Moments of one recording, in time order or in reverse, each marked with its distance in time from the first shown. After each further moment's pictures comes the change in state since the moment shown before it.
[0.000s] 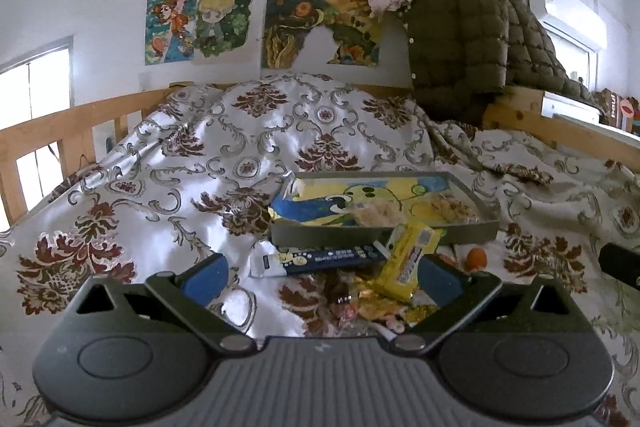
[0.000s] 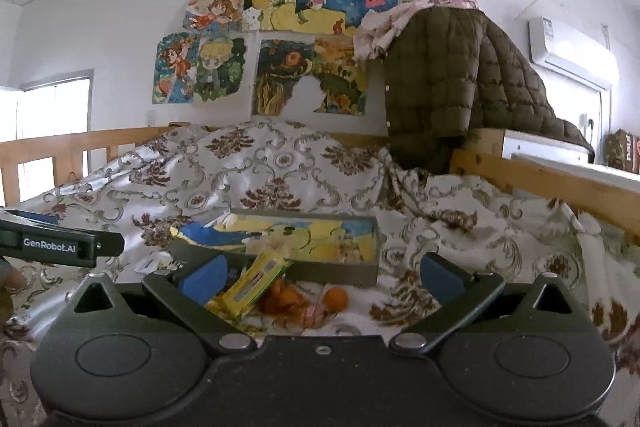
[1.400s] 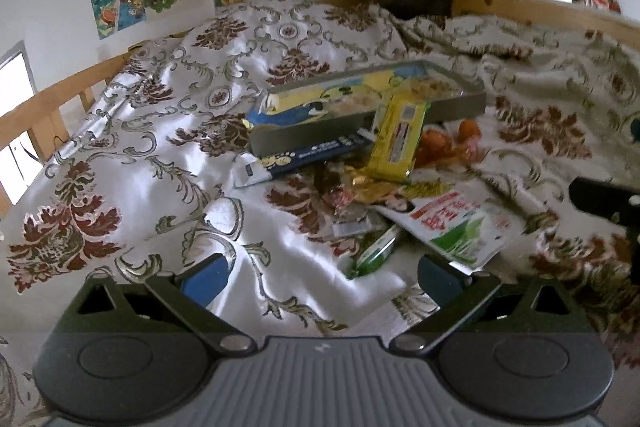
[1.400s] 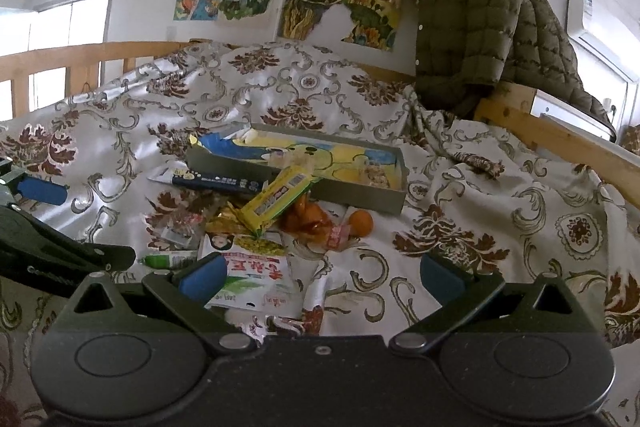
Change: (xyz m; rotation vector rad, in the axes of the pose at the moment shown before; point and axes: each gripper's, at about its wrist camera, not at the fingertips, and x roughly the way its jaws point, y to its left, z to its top) left arm 0.017 -0.011 -0.047 0.221 0.243 -0.014; right arm 0.022 0.032 -0.022 -0.136 0.214 0.023
